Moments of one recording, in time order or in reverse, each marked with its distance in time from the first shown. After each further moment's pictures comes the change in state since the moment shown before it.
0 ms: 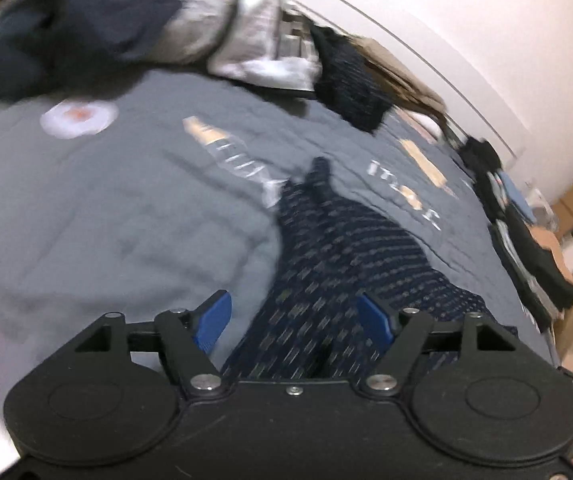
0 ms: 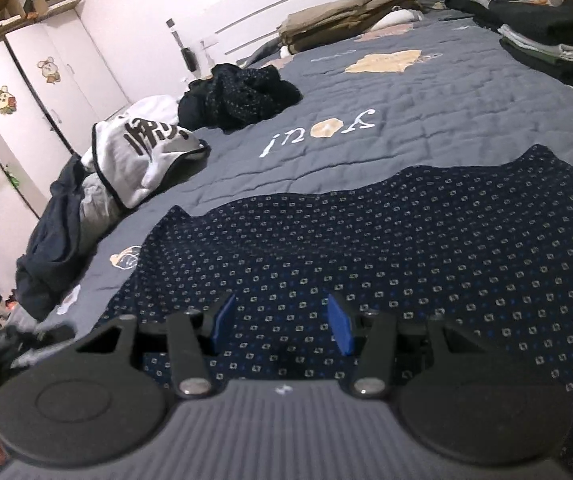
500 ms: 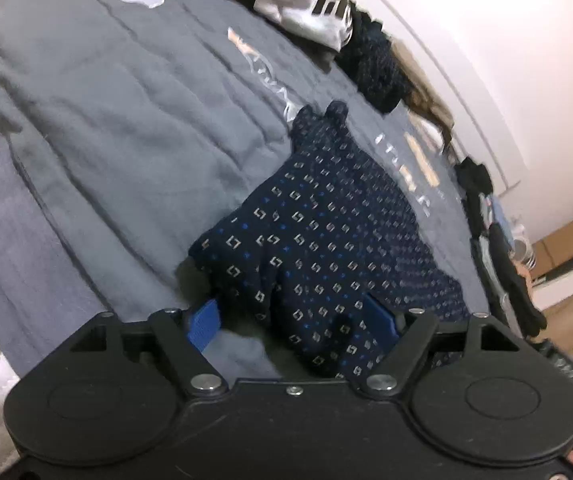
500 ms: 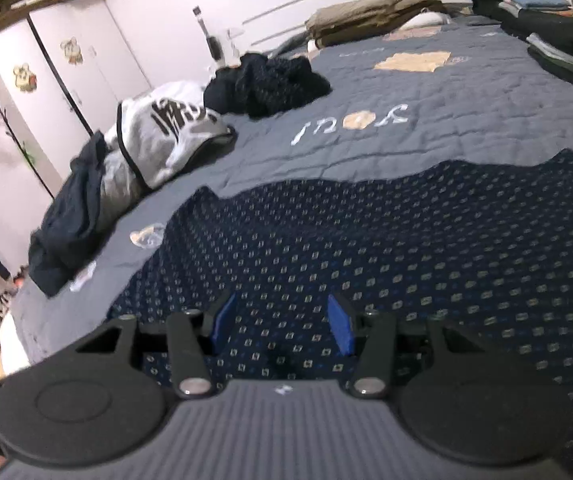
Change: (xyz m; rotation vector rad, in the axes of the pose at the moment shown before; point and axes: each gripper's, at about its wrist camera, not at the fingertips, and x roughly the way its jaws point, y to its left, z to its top) left arm 0.016 0.007 -0.055 -0.175 0.030 -0.084; right arm 0.012 0.026 -0.018 -0.081 0.036 0.043
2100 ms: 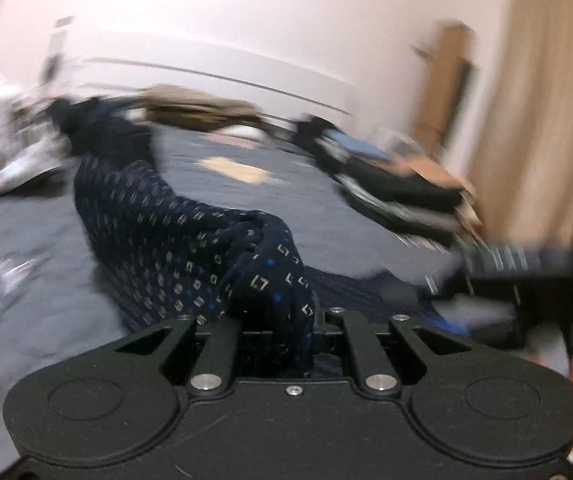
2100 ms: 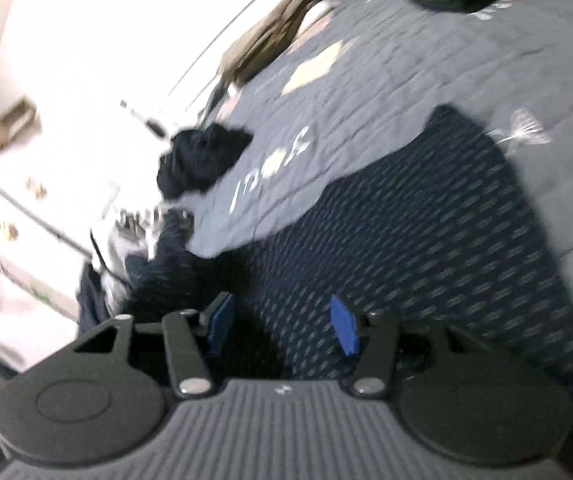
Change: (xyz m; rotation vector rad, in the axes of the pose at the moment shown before) left arm 0.052 -0.210 -0.091 0.895 -0.081 -0.266; right arm -0.078 -0.128 0.017 0.481 -0.116 0.077
